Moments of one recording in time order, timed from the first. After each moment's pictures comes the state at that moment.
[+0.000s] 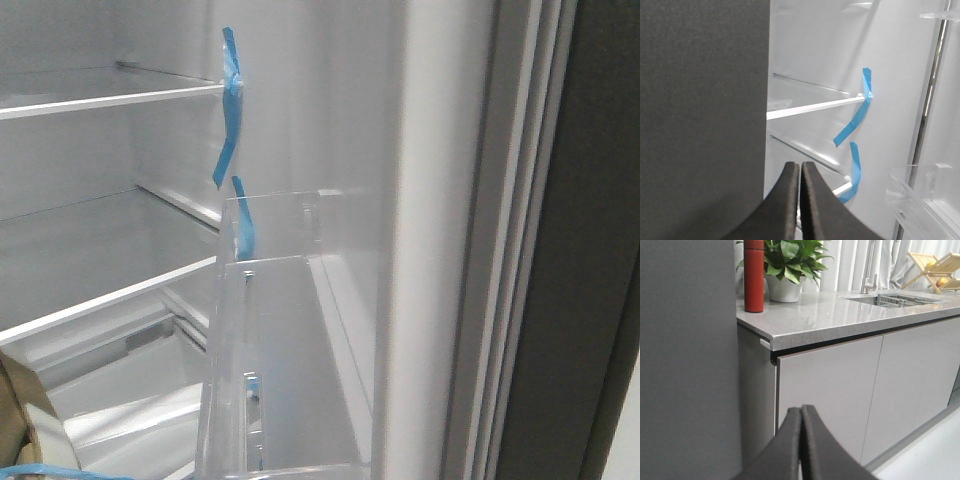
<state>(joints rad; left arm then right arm) -0.01 0.00 0.00 -0.01 -0.02 -0.09 0.07 0.05 -0.01 -0.15 0.01 0.07</state>
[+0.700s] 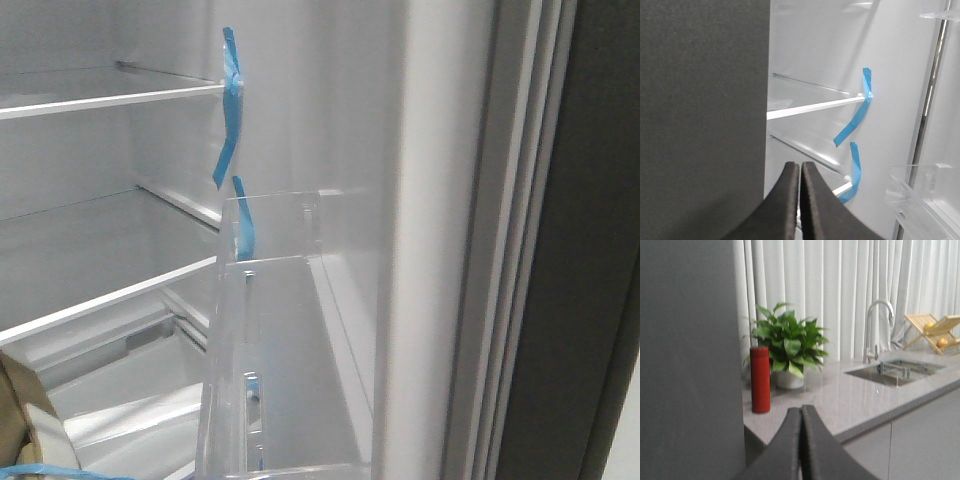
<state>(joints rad) -0.01 0.00 0.00 -0.01 -0.02 -0.09 0.07 0.55 -0.69 -0.08 0.00 0.07</state>
